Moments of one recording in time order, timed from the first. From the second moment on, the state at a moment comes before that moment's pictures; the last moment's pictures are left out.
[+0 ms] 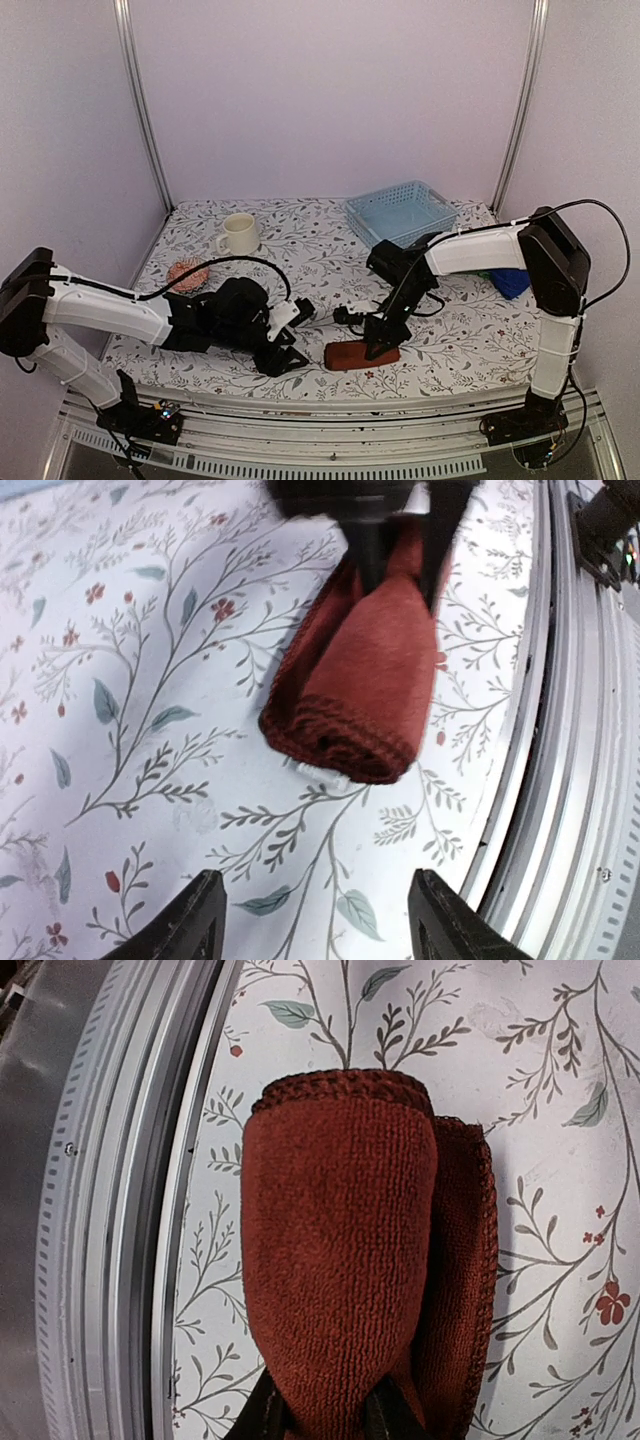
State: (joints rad) left arm -1.02 1.45 0.66 0.00 0.15 -0.09; right arm 0.79 1.95 1.26 -0.79 -0.63 -0.84
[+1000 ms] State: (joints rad) left arm -1.38 1.86 1.01 -0.04 -0.44 0.44; right arm 0.74 2.14 1.43 -1.10 -0.82 -0.82
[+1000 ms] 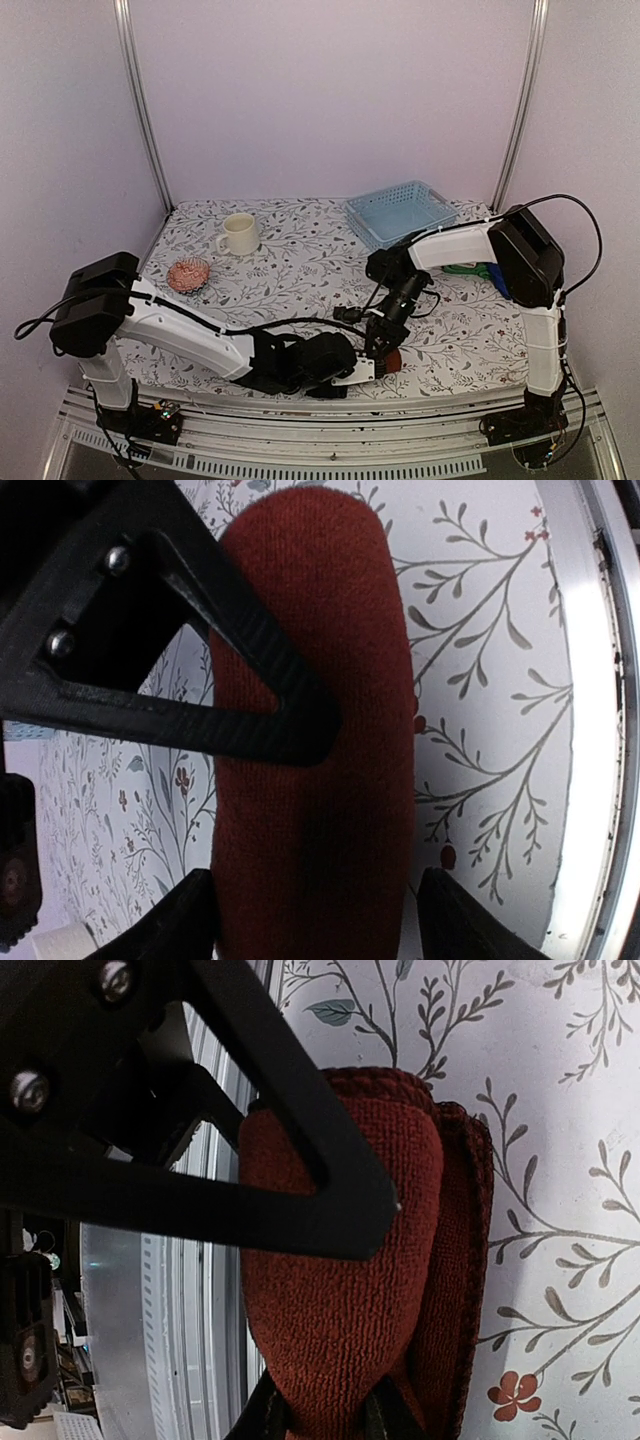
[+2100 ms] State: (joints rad) left arm -1.34 1.91 1.06 -0.10 -0.35 0.40; right arm 0.58 1.78 1.53 -1.21 -0.72 -0.81
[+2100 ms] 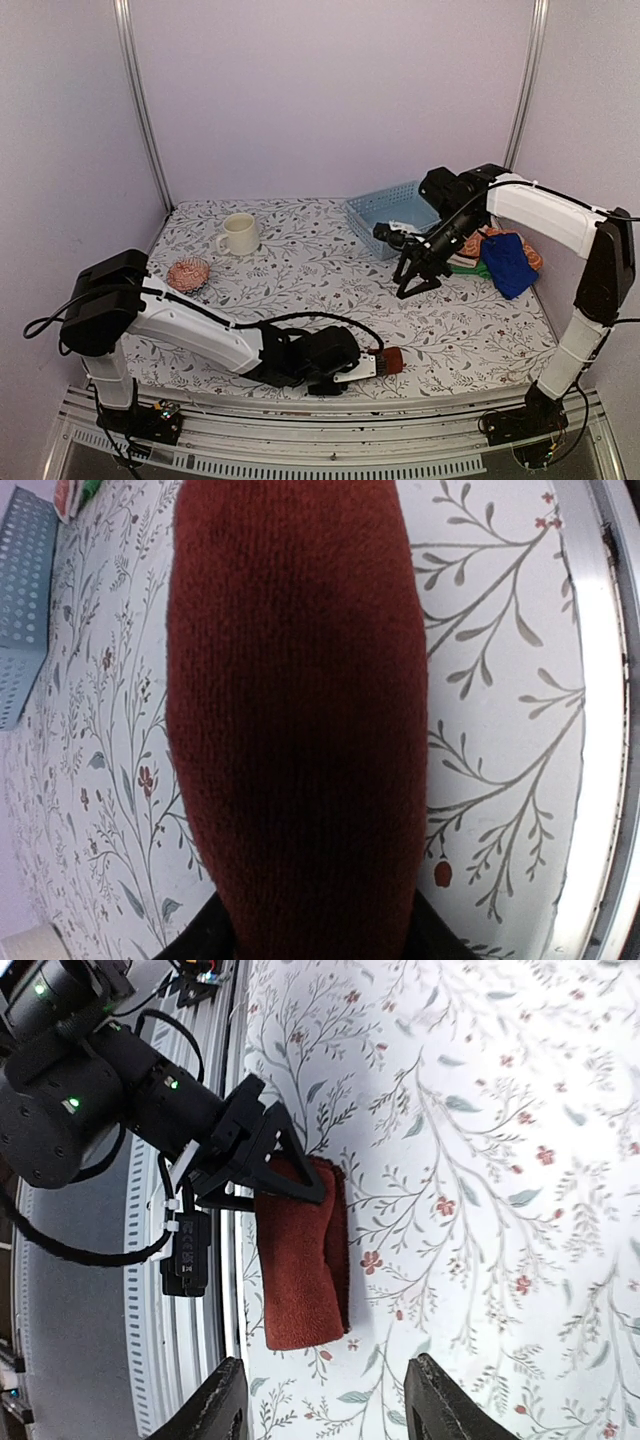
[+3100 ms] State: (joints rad) left arm -1.16 1.91 1.09 -0.14 0.08 0.20; right arm 0.56 1.38 1.17 -0.85 -0.53 -0.72
